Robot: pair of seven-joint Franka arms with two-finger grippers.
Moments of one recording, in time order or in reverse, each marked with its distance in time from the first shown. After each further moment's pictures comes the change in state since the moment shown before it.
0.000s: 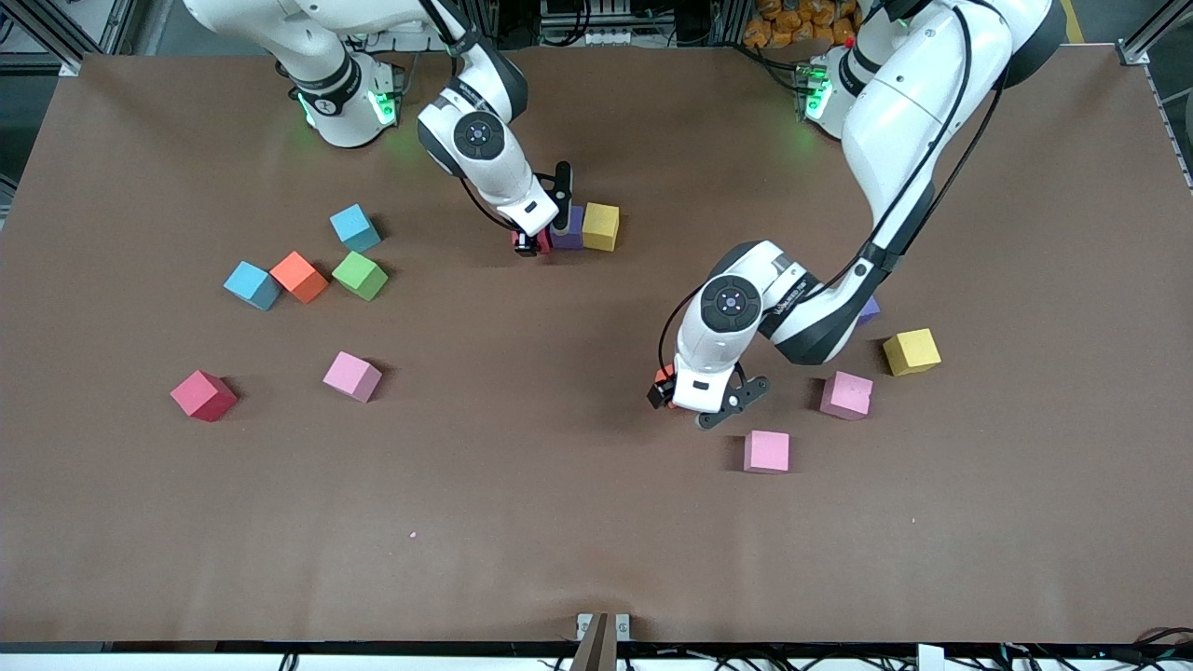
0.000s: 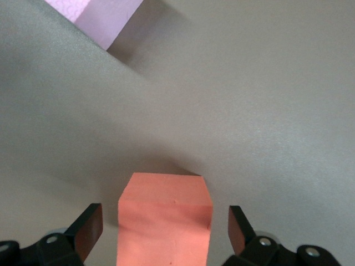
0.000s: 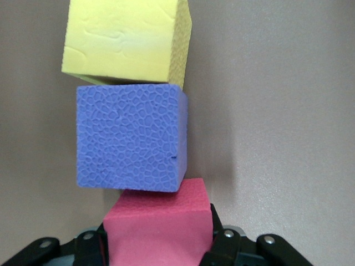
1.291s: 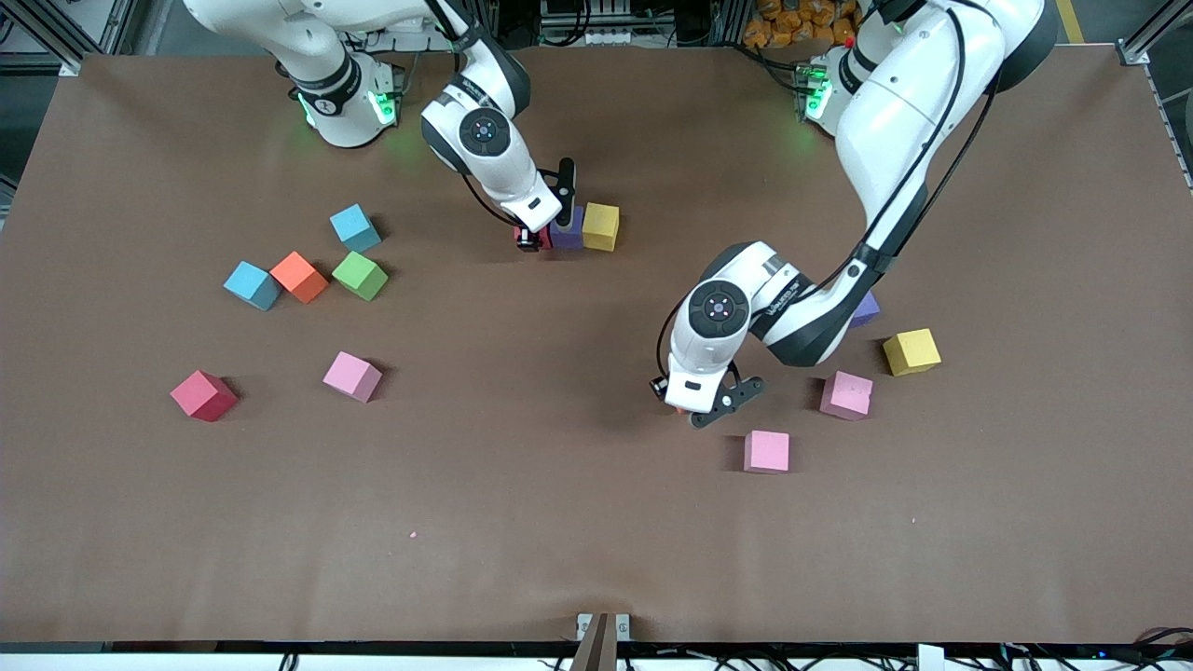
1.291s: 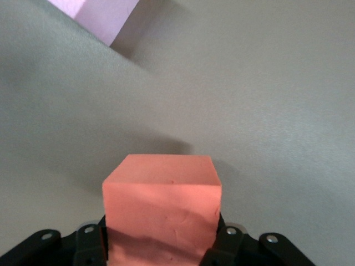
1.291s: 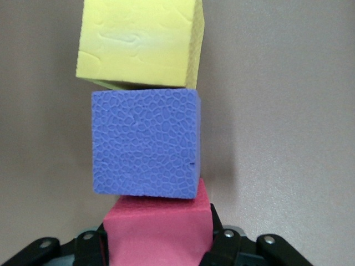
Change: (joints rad) left arm -0.019 0.002 -0.003 0.042 0.000 -0.085 0.039; right arm 0.014 -0.001 0.006 0.001 0.000 -0.017 0.030
